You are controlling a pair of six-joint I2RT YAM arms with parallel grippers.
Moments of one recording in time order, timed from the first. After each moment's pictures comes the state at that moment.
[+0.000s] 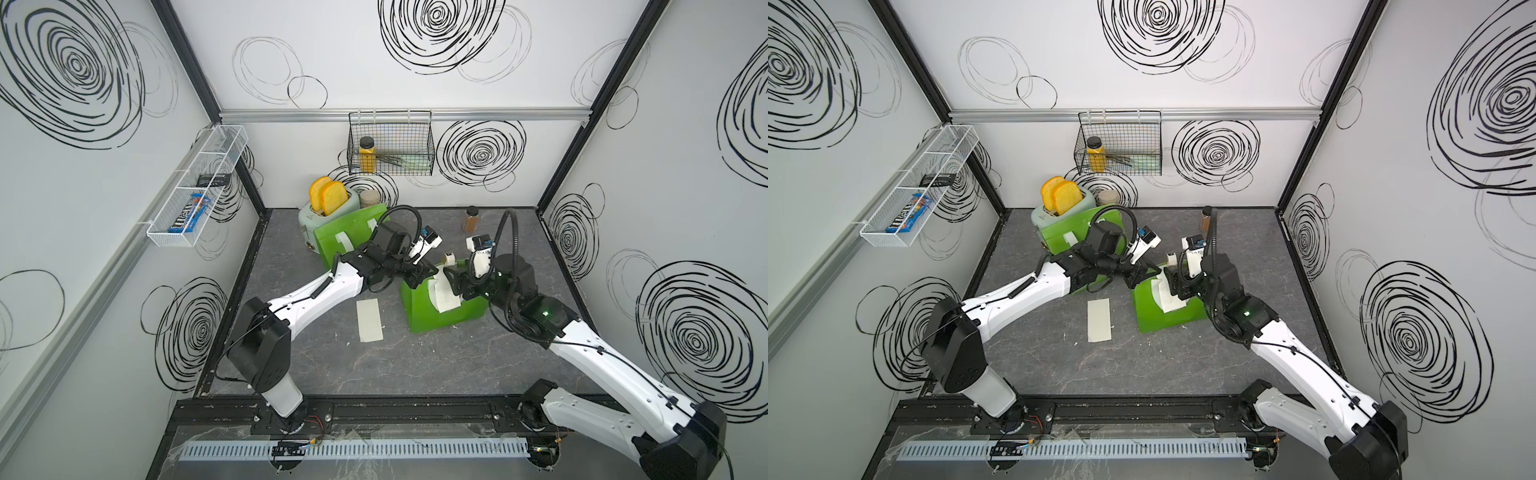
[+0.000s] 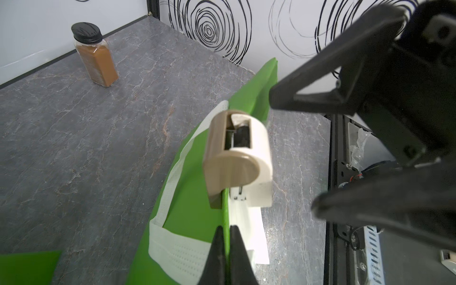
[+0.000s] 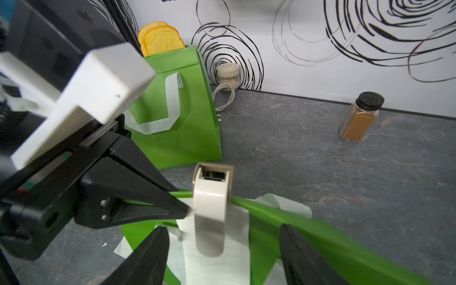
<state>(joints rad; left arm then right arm) -0.65 1.63 1.30 -0.29 0.56 0.06 0.54 0.94 0.85 -0.29 -0.03 0.17</state>
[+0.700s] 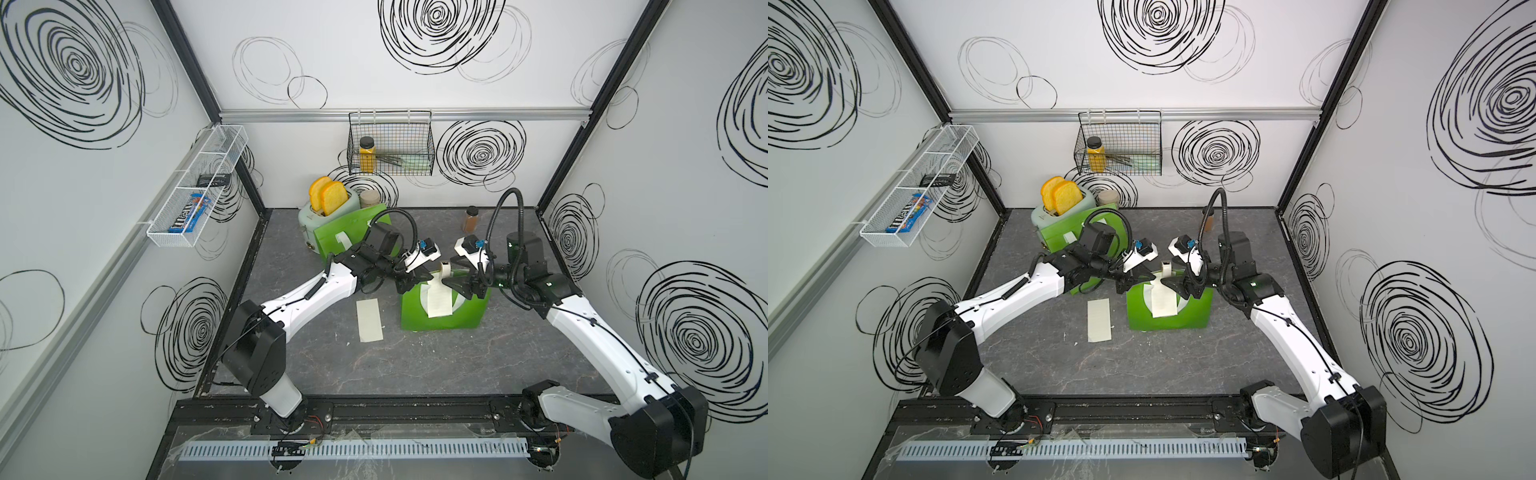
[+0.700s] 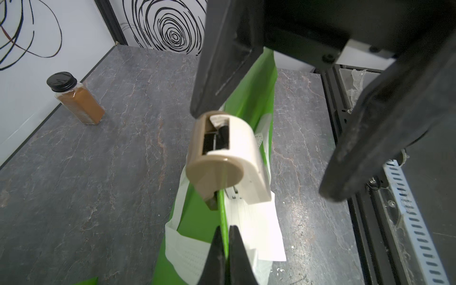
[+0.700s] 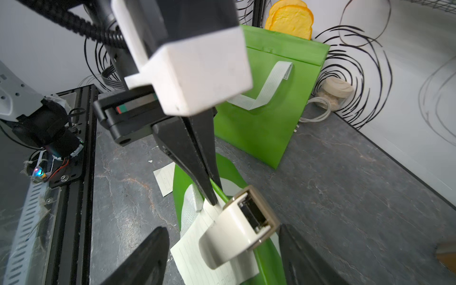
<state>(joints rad) -0.62 1.62 1.29 -0.36 0.66 0.44 0.34 1.17 0.99 -0.44 -0.72 -0.46</state>
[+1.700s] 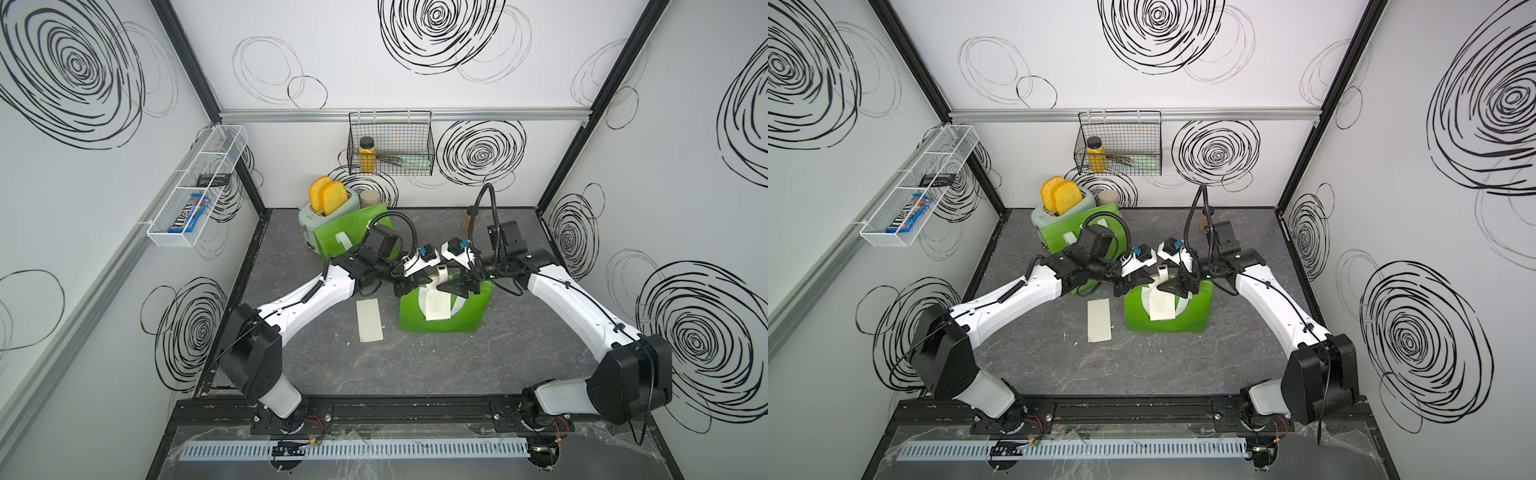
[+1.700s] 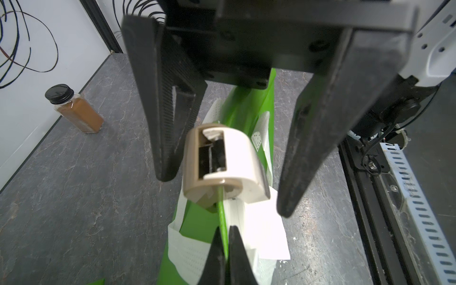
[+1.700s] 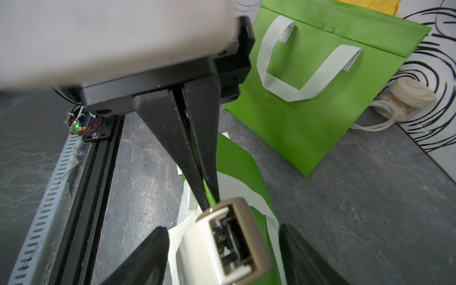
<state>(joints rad) -0.63 1.59 1.27 -0.37 0.66 0.50 0.33 1.40 1.17 -0.66 -0.88 -0.76</state>
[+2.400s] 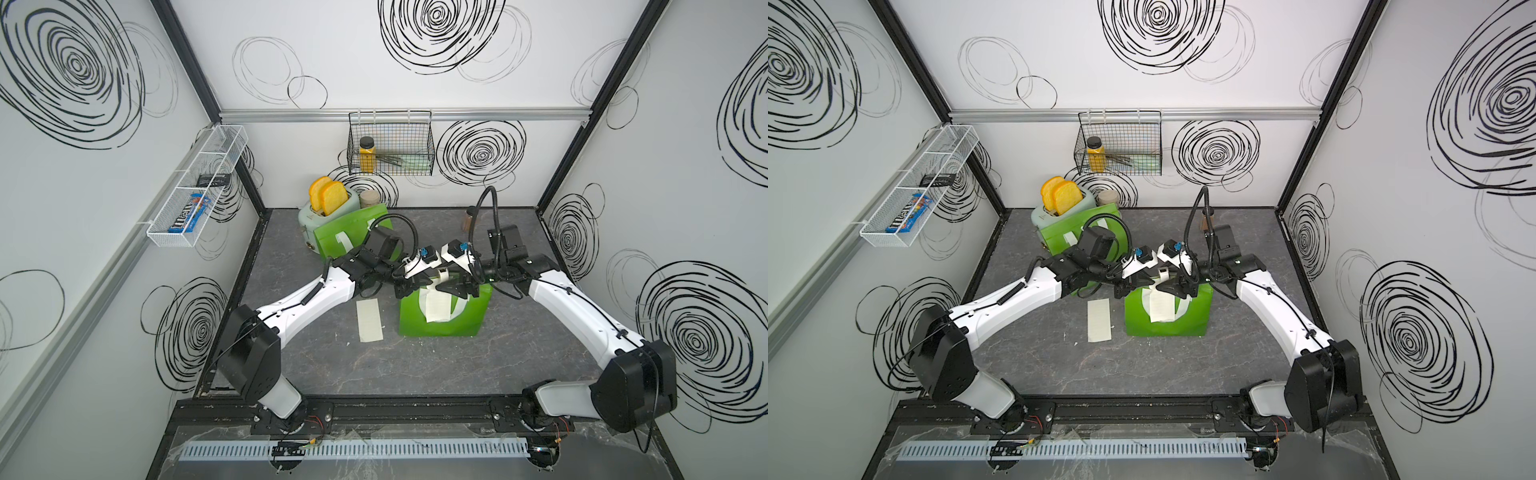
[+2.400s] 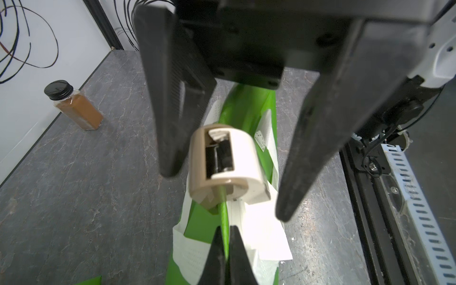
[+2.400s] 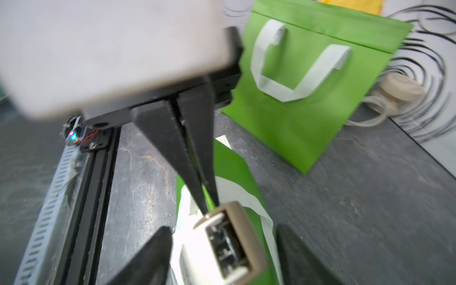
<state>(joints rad) -0.64 1.58 1.24 -0.35 0.64 0.46 0.32 1.31 1.09 -0.54 -0.82 -0.61</state>
